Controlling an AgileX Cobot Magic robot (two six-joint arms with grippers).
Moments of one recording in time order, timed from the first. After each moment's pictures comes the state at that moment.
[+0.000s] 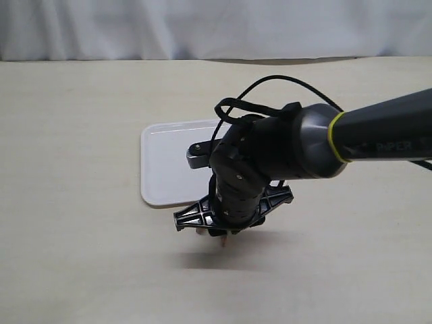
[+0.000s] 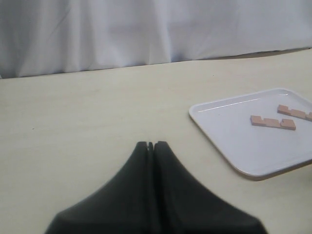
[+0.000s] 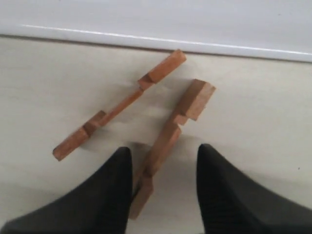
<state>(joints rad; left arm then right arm) -0.12 0.00 0.00 -0.21 0.31 0.26 0.53 1.96 -1.13 -0.25 0.68 0.79</state>
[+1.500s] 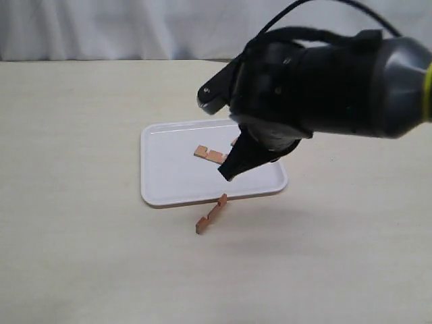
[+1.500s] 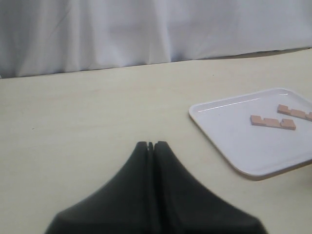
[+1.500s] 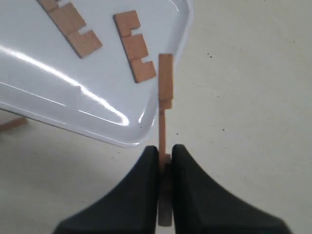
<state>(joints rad) -0.12 0.00 0.00 -0.21 0.31 0.26 0.53 1.77 -1.21 -0.73 0.99 0.62</state>
